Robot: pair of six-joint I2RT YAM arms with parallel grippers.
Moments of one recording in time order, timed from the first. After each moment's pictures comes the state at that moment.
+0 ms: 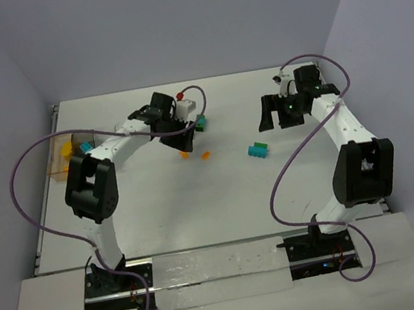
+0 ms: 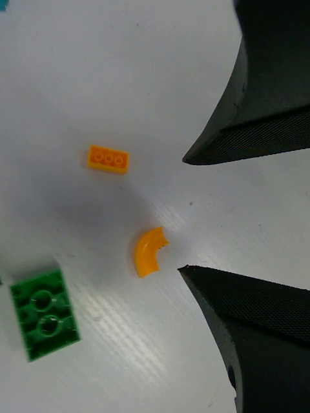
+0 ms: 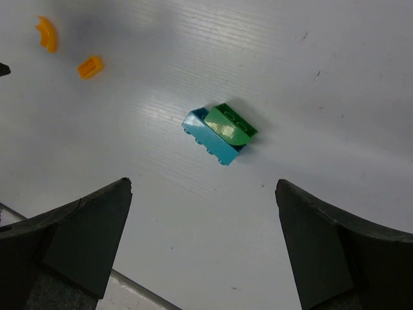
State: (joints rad) left arm -0.51 1.96 1.56 -0.60 0.27 0.11; right arm -0.03 1.58 1.29 -0.75 -0.45 -0.04
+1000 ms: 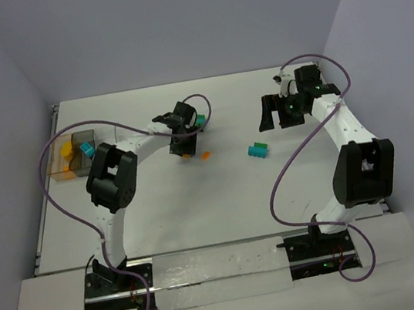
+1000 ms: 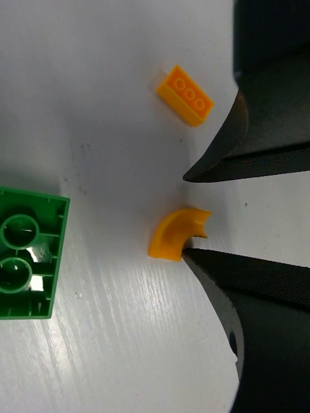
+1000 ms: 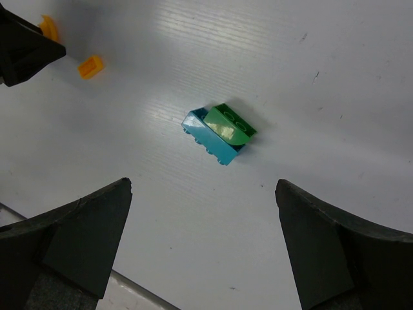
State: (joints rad) left arm -0.61 2.14 1.61 -0.61 -0.12 -0.29; right arm -0.04 1.57 1.29 -0.75 -0.46 -0.04
